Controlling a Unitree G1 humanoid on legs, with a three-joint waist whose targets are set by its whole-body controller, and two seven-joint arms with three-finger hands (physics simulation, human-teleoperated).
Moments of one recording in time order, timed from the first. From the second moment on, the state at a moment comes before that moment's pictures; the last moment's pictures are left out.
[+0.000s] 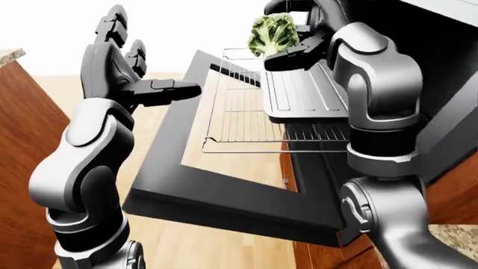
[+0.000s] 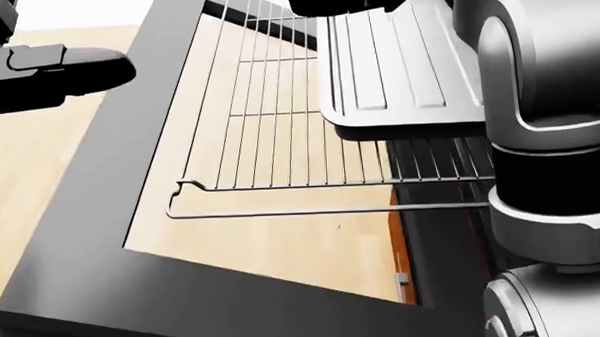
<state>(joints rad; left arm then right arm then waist) -0.73 0.35 0.24 -0.43 -0.46 0.90 0.24 -1.22 -0.22 -0.07 0.14 -0.05 0.92 0.15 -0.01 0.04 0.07</state>
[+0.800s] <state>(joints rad) -0.72 0.36 0.25 -0.41 -0.46 0.89 0.24 -1.61 -0.35 -0.09 1.15 -0.19 0.45 0.15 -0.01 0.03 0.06</state>
